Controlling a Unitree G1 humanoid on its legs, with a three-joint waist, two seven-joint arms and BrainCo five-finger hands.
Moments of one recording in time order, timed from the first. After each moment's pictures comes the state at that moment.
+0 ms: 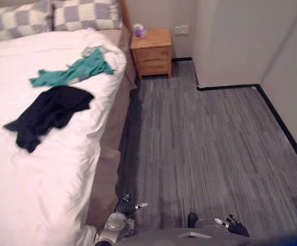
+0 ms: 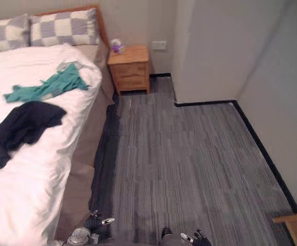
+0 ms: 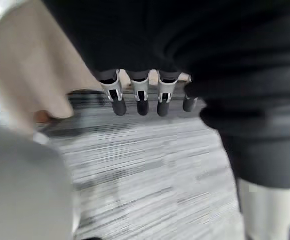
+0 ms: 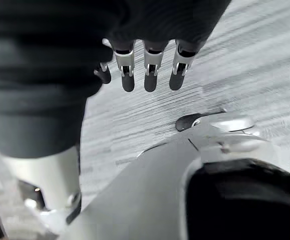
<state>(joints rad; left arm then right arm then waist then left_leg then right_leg) 0.08 0.08 -0.08 1.01 0.01 -0.12 0.05 0.17 -0.14 -0.27 1.09 0.02 -0.17 0.17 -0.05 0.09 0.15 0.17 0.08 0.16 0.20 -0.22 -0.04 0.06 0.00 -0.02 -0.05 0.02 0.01</state>
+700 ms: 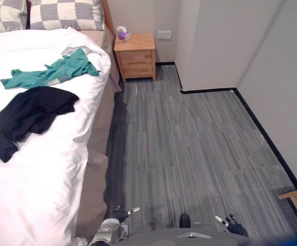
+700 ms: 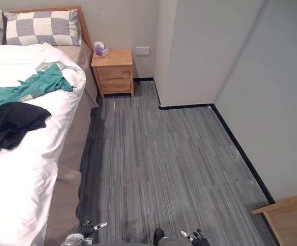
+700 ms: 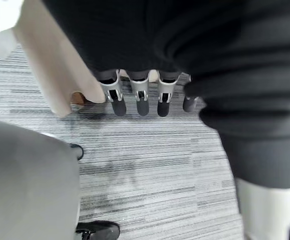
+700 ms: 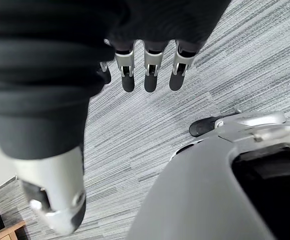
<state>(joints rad) 0.05 0.06 0.08 1.06 -0.03 0.04 0.03 0.19 -0.06 -0.36 1.07 0.15 -0.21 0.16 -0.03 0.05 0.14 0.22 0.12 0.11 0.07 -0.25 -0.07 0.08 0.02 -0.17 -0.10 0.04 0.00</state>
